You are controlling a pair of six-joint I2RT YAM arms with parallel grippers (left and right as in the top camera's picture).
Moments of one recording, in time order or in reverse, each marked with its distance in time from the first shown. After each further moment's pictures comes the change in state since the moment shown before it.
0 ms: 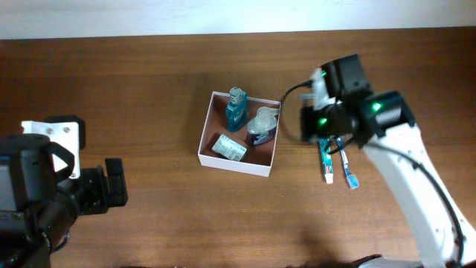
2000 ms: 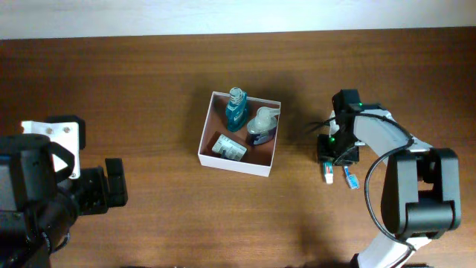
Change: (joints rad) left arm 0.000 0.000 0.000 0.000 0.000 0.000; right arm -0.309 0.414 -0.338 0.259 0.019 0.018
